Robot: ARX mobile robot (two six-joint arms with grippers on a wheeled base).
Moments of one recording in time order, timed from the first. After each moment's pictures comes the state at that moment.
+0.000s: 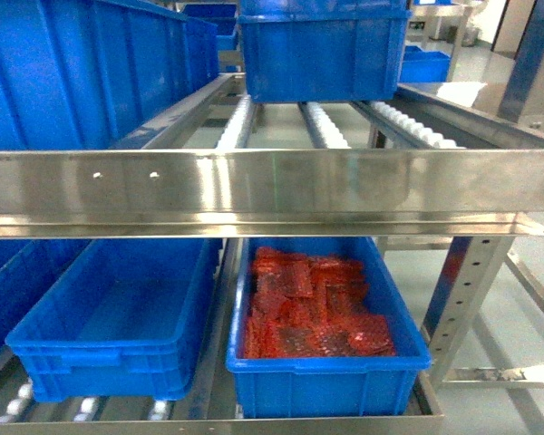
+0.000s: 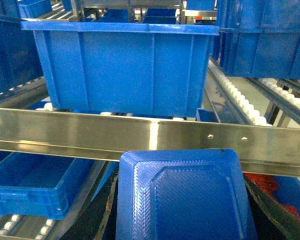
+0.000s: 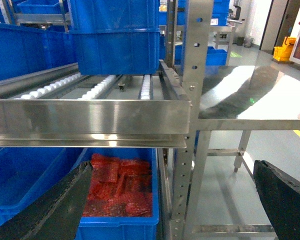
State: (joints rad) left arm -0.19 0.44 0.24 0.12 -0.34 -0.04; right arm 0.00 0.00 0.01 0.00 0.00 0.00
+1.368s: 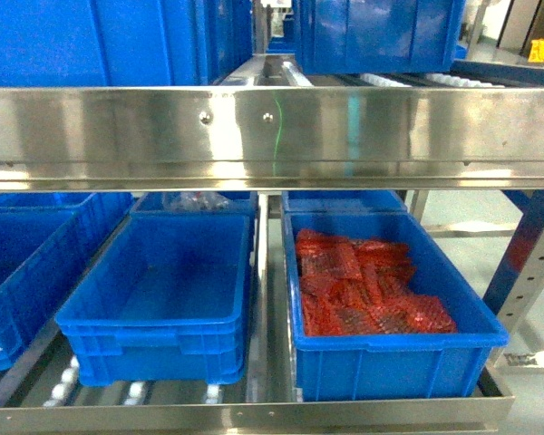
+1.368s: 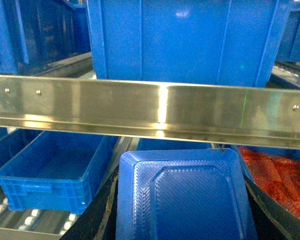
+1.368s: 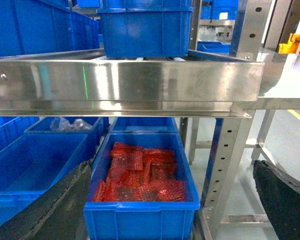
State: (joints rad) left arm -0.19 0.44 0.24 0.12 -0.34 -0.04; right arm 0.00 0.00 0.01 0.00 0.00 0.00
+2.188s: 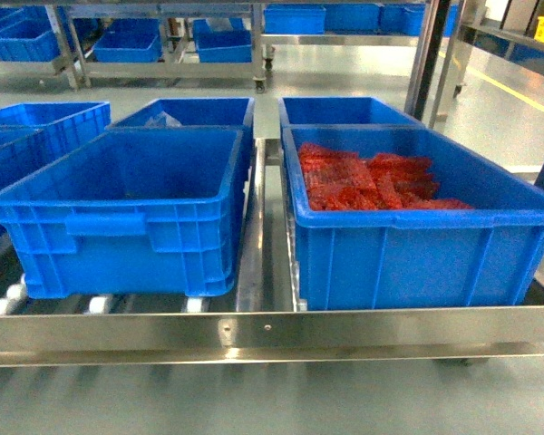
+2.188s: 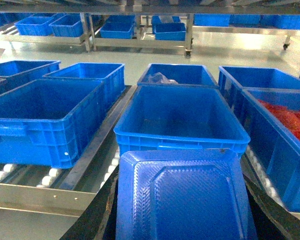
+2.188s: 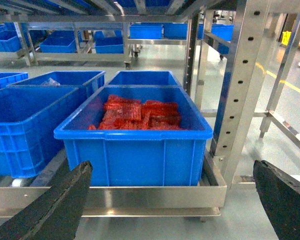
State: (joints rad) left arm -0.19 0.44 0.24 0.12 -0.34 -0.04; right arm 0.00 0.00 0.01 -0.01 0.00 0.00
